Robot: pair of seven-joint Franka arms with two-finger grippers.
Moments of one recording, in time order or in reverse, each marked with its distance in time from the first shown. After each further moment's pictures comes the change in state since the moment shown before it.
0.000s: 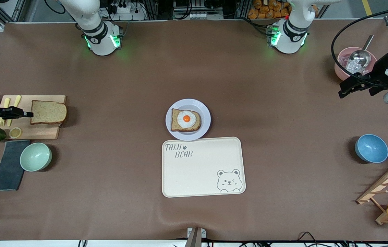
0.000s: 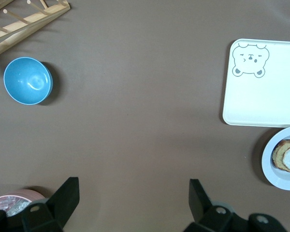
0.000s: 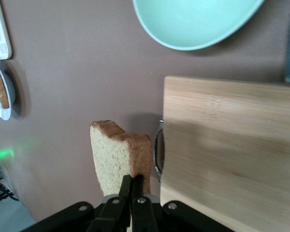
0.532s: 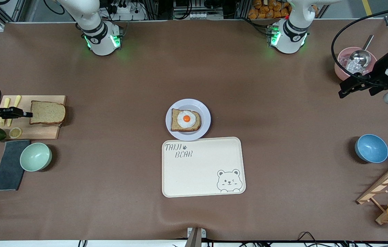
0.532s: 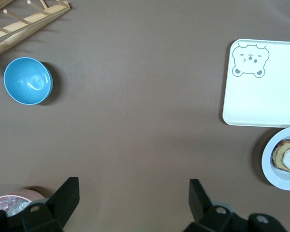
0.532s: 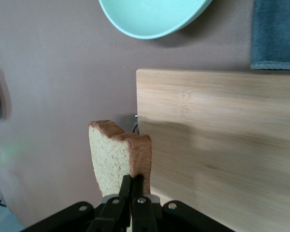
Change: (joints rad) left arm 0.000 0.000 0.000 0.000 0.000 0.000 0.000; right arm -0.026 0.027 -0.002 -0.010 -0.038 0.051 -0.001
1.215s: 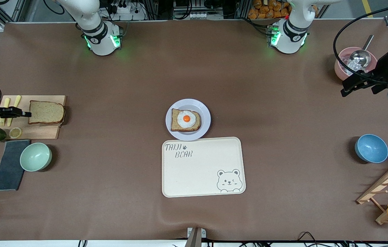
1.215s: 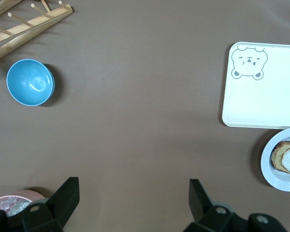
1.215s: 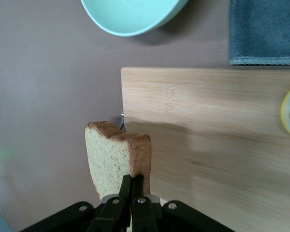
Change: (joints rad) left arm 0.001 -0.009 0.002 0.002 0.000 0.000 0.001; right arm -0.007 0.001 -0.008 -0.013 -0.014 0.043 -0.001
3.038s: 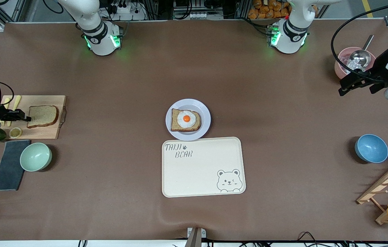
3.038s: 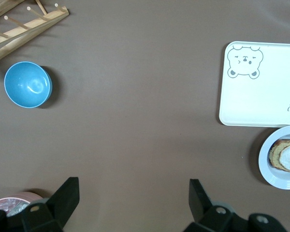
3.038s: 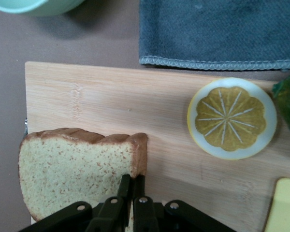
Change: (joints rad) left arm -0.010 -0.006 -0.004 0.001 0.000 0.001 0.000; right arm -0.010 0.007 -0.019 -0.168 -0.061 0.408 -0.140
